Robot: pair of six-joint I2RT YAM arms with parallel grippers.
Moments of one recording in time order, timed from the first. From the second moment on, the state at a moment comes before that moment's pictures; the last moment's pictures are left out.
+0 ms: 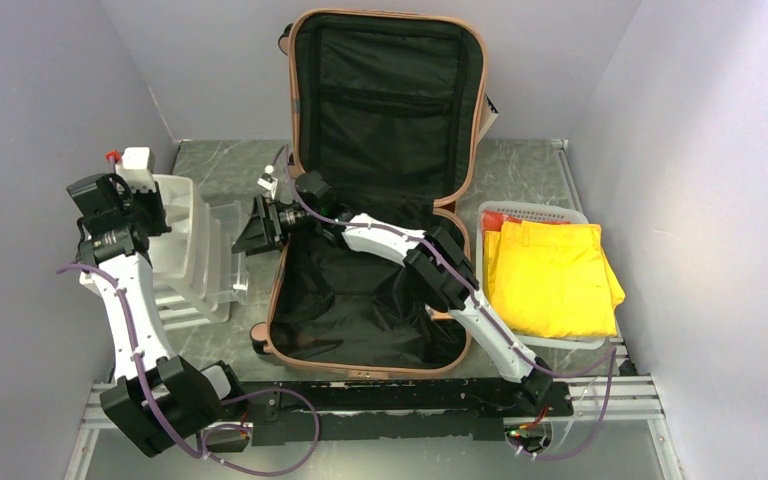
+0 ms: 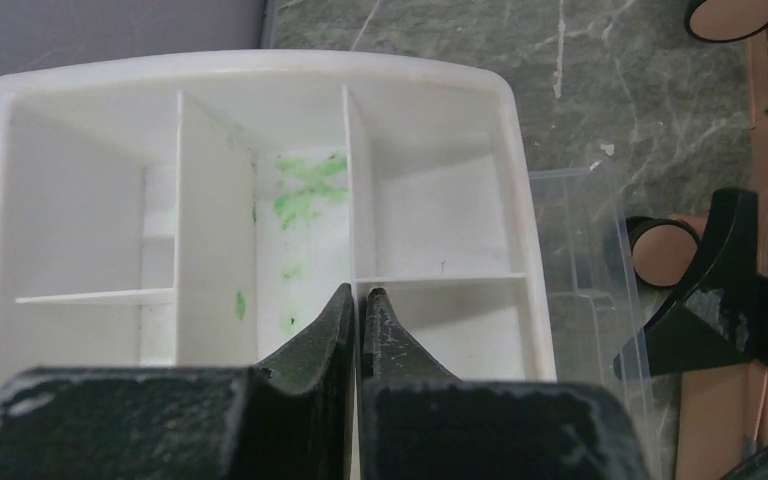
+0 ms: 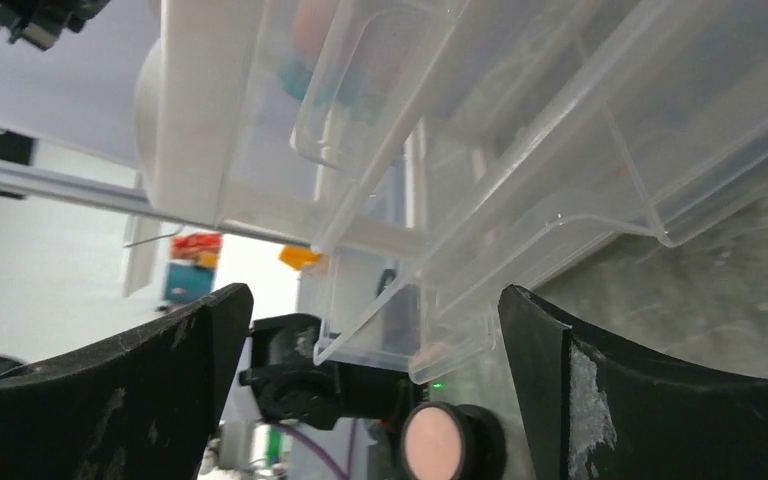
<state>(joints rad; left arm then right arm) 0.52 1.12 1.12 -0.52 0.33 0.27 0.88 2.53 2.04 0.45 -0.92 1.11</state>
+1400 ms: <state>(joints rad) 0.51 1.01 1.06 -0.49 0.34 0.33 0.67 1.50 1.42 -1.19 -0.34 -0.94</state>
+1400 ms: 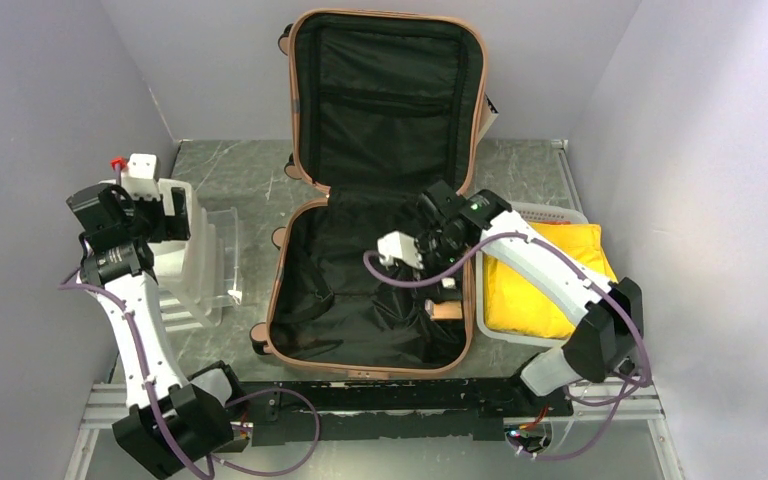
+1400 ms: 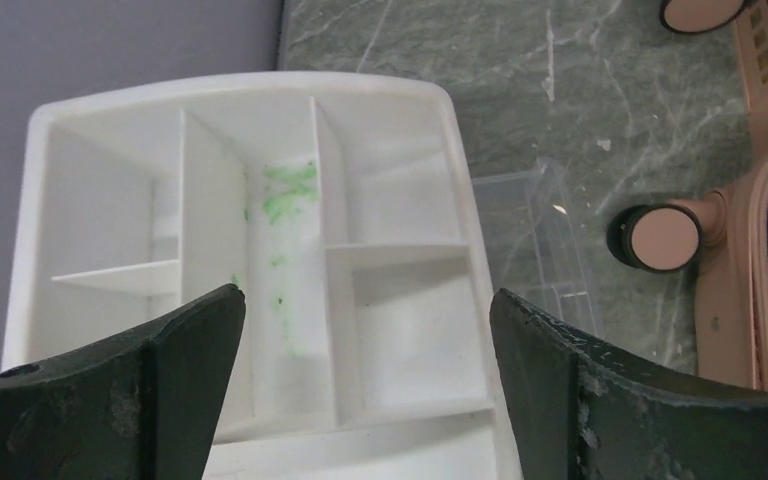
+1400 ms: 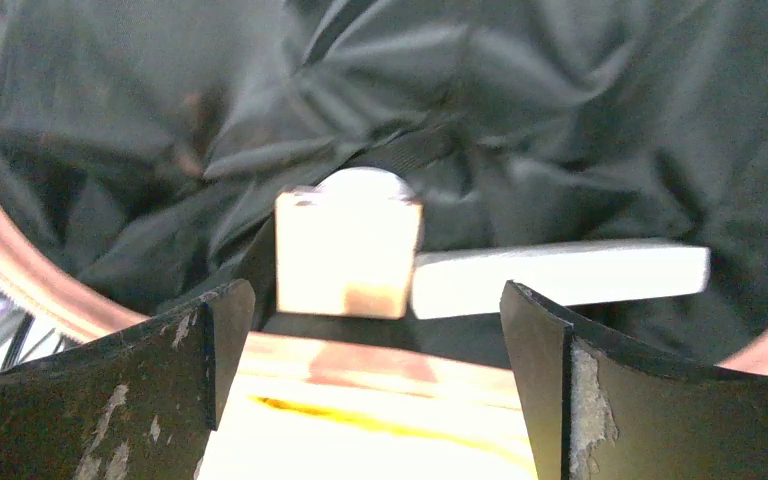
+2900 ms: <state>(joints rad) 0.56 0.91 0.97 -0.53 0.54 0.35 0.72 1.51 1.09 -0.95 -0.24 -0.83</state>
